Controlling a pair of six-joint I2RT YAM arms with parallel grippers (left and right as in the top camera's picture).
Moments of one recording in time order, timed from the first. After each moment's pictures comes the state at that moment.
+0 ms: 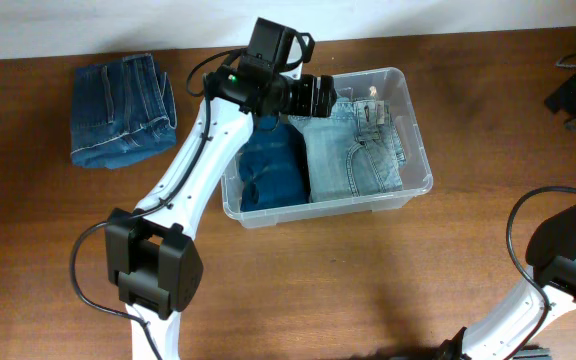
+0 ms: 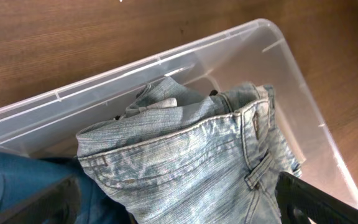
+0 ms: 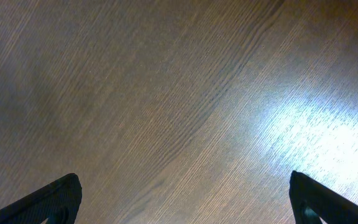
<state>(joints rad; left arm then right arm) -0.48 2.12 2.04 -0.79 0.25 -0.26 -0.53 2.07 2.14 -1.32 0.16 0.42</state>
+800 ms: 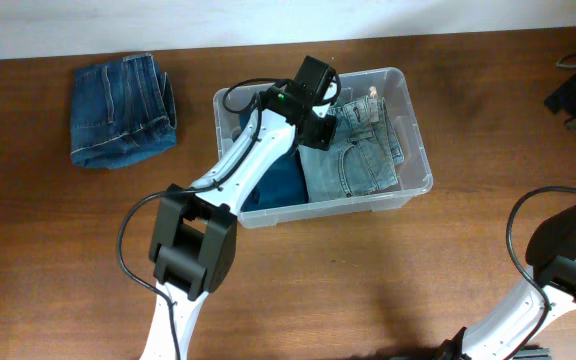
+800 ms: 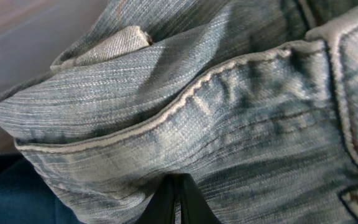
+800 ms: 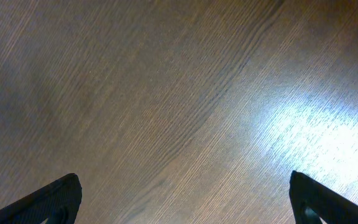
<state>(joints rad) -0.57 2.31 2.06 -0.84 0.07 -0.13 -0.53 2.07 2.14 -1.32 0.16 0.42</state>
